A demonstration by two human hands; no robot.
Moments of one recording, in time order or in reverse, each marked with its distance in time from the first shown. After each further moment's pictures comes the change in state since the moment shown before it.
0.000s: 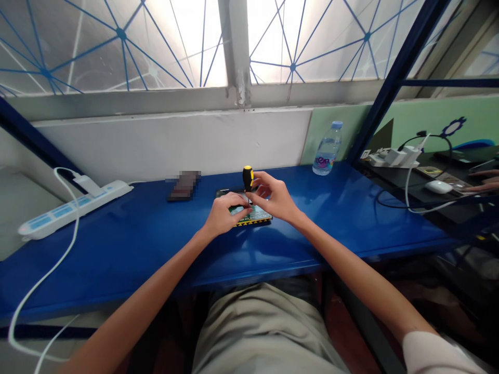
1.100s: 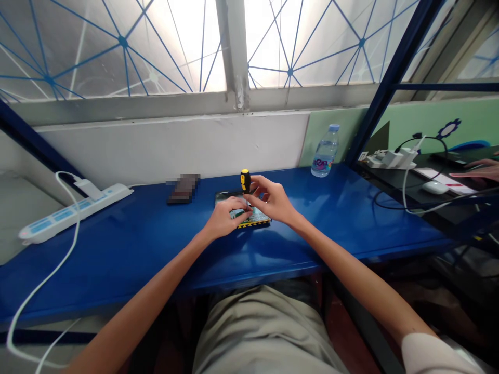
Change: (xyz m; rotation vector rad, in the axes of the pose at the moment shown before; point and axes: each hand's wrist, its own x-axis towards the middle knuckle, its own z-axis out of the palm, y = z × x) left_hand -0.001 -0.001 -0.002 0.011 -0.117 -0.063; right_hand -0.001 -0.003 0.000 0.013 -0.012 -0.009
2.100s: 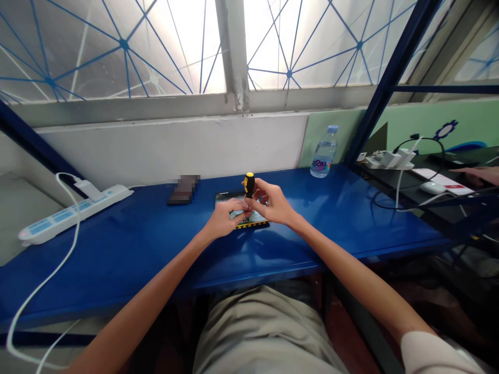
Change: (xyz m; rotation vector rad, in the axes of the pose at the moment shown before) left_hand 0.001 -0.003 -0.001 -0.074 -0.057 -0.026; right_hand -0.002 -0.004 -0.002 -0.002 -0.085 -0.036
